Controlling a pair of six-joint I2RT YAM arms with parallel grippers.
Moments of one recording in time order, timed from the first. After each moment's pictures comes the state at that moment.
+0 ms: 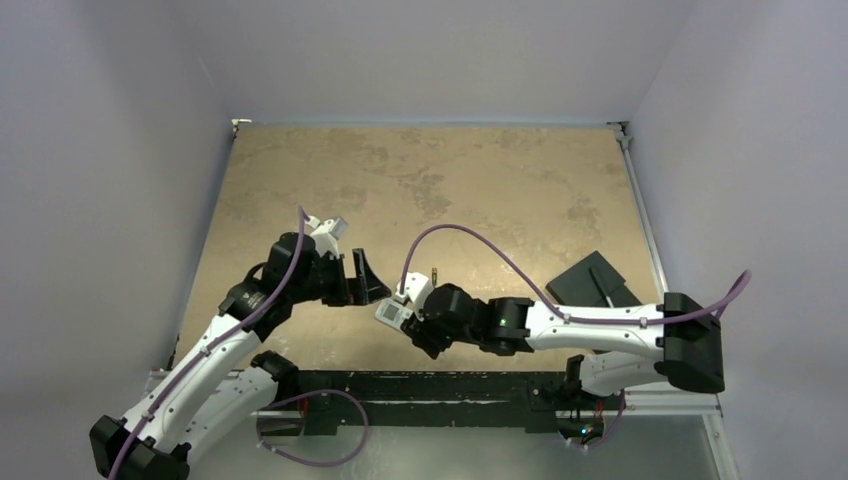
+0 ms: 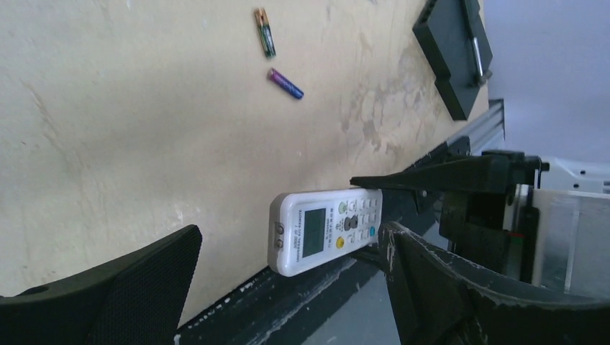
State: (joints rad) left arm -0.49 0.75 0.67 -0.55 0.33 -0.63; right arm 1.29 1.30 0.82 -0.29 0.18 0.22
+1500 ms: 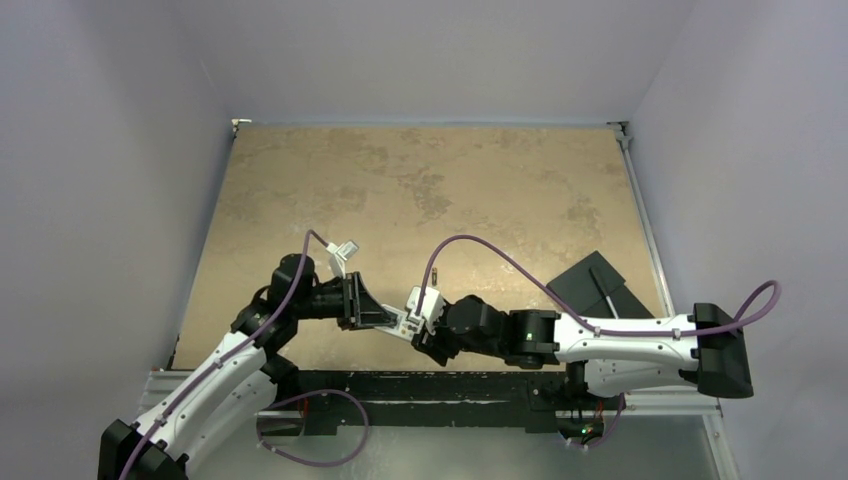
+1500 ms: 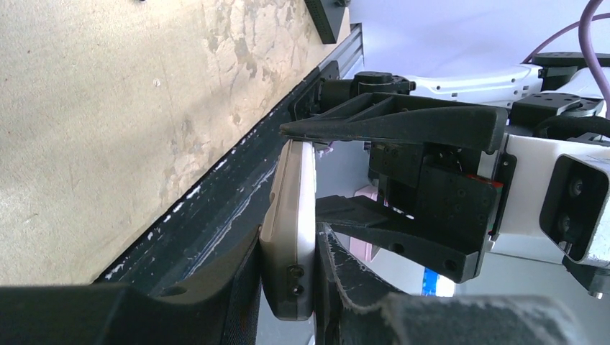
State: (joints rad) left arm -0.49 0.66 0.38 -0.21 0.78 -0.97; right arm 1.37 1.11 0.70 -0.16 0.19 0.06
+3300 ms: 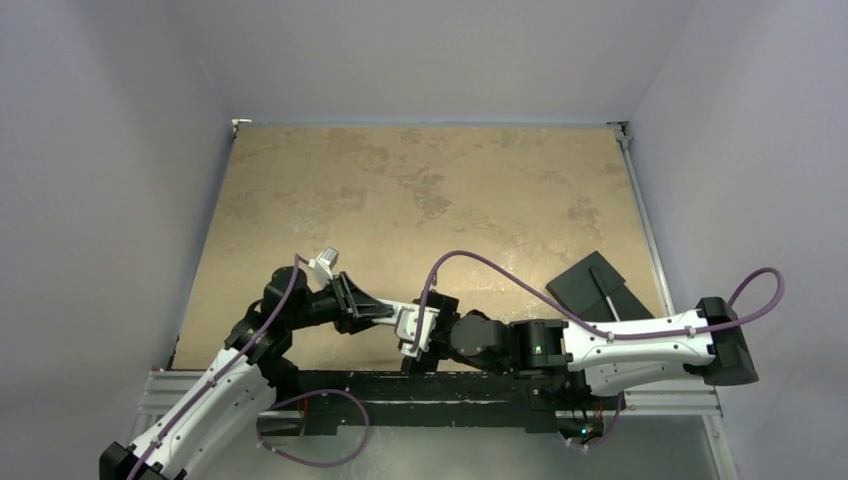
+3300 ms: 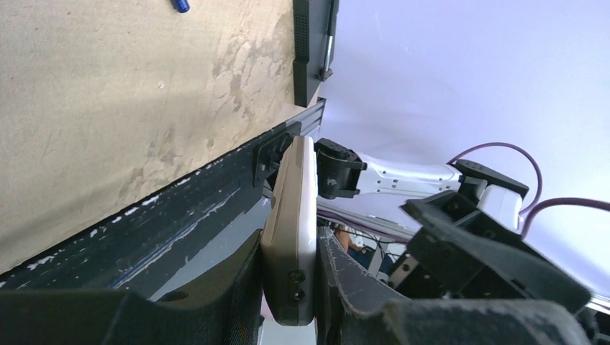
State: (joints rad) left arm -0.49 0.52 0.30 -0.21 0.62 -1.39; right arm 1.52 1.09 0.81 -0.12 0.41 -0.21
